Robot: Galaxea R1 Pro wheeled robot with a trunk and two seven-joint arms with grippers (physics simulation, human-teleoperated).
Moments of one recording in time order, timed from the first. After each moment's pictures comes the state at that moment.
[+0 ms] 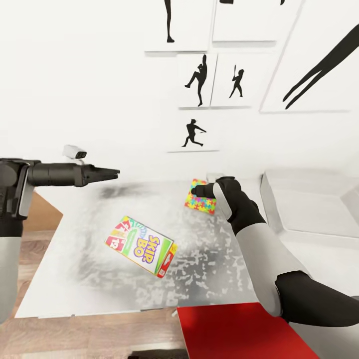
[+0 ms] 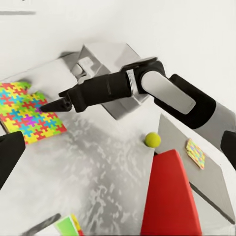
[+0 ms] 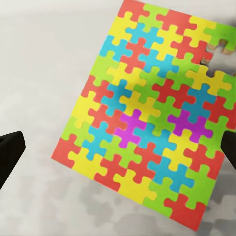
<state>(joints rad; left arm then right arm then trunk) -1.07 0.38 0.05 -1.34 0.08 1.04 -1.57 -1.15 0.17 0.09 -0.81 -0.15 0.85 -0.09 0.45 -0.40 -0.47</state>
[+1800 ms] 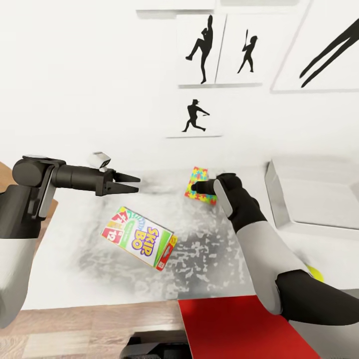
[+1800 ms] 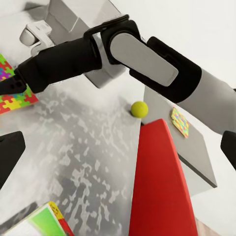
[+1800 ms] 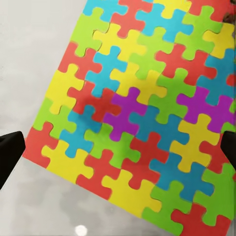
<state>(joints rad) -1.07 0.32 -0.10 -1.41 0.07 1.03 -1.57 -1.16 0.17 0.09 -0.84 -0.15 0.85 -0.09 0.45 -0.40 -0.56</state>
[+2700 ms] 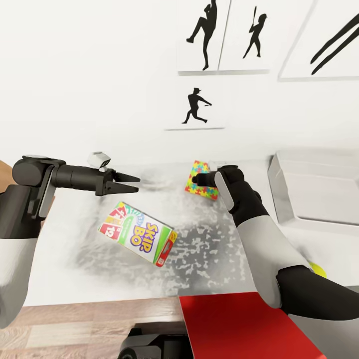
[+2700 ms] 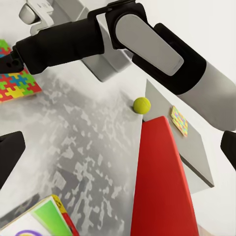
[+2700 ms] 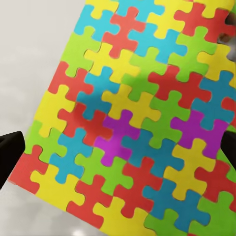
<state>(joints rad) -1.07 0.32 -0.10 -1.41 0.07 1.03 -1.57 -1.20 0.17 0.09 -0.87 -0.15 0.86 -0.11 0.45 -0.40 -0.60</state>
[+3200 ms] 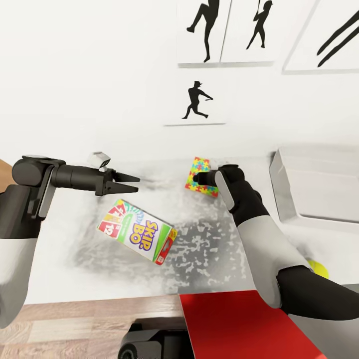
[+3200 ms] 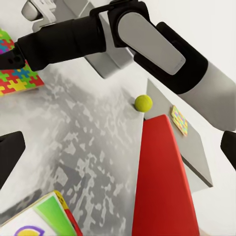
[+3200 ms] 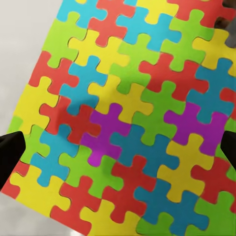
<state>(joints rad) -1.07 0.32 -0.10 -1.41 0.07 1.03 -1.57 -1.20 0.17 0.09 -0.89 -0.15 0.86 -0.13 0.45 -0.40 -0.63</state>
